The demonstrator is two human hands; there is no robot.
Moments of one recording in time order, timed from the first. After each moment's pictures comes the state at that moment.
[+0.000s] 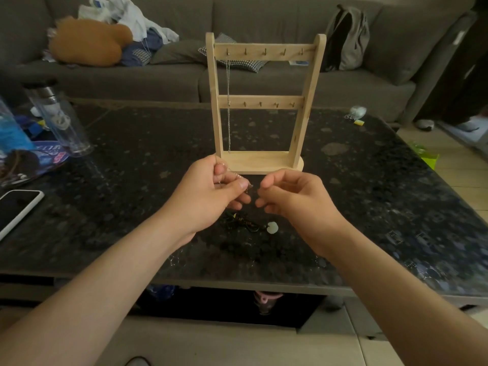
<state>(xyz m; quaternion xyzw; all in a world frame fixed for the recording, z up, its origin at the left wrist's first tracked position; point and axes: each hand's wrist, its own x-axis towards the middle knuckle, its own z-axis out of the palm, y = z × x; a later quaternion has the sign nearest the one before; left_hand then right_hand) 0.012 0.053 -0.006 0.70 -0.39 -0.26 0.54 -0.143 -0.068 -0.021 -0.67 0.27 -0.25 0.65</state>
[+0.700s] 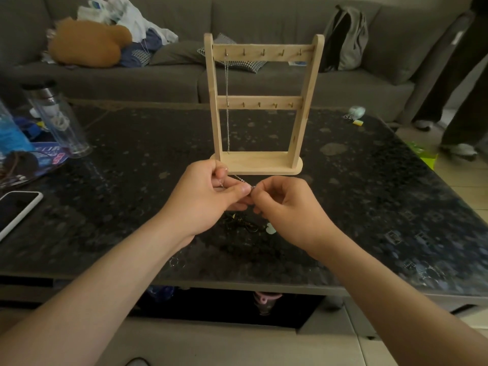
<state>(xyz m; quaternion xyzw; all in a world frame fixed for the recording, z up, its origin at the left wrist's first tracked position) 0.006 0.057 -0.003 0.70 -0.38 -0.27 0.54 -0.137 -0.060 -0.024 -0.79 0.28 -0.23 0.50</state>
